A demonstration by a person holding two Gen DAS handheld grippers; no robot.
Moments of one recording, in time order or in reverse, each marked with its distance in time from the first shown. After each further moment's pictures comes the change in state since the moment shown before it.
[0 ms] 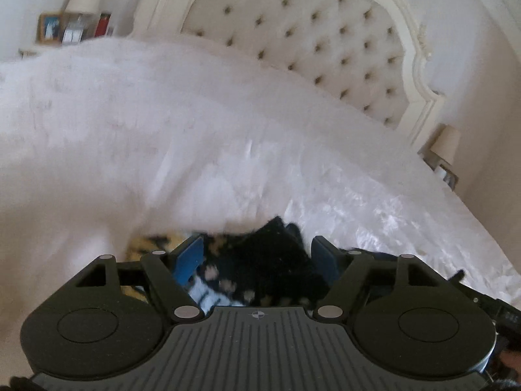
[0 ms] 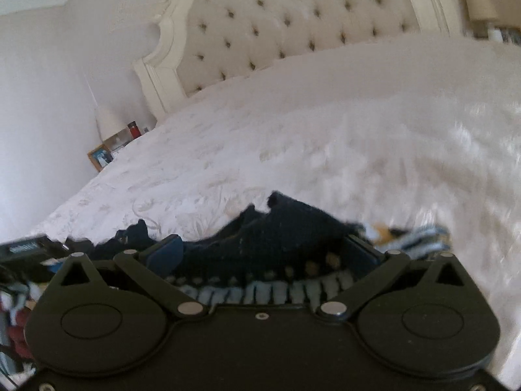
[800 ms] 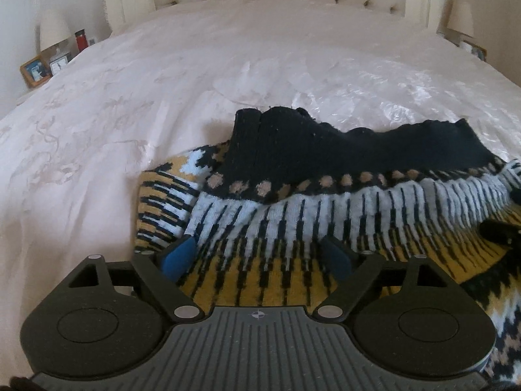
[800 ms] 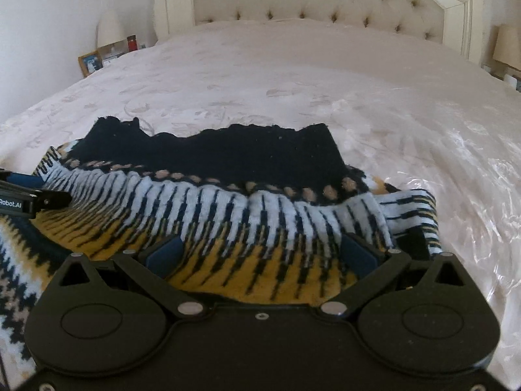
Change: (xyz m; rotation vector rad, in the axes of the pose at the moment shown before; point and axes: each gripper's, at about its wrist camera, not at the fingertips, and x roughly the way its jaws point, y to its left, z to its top) left arm 0.030 -0.038 -0.058 0.335 0.235 0.238; right arm 0.004 0.032 -0.044 -0.290 0.191 -0.146
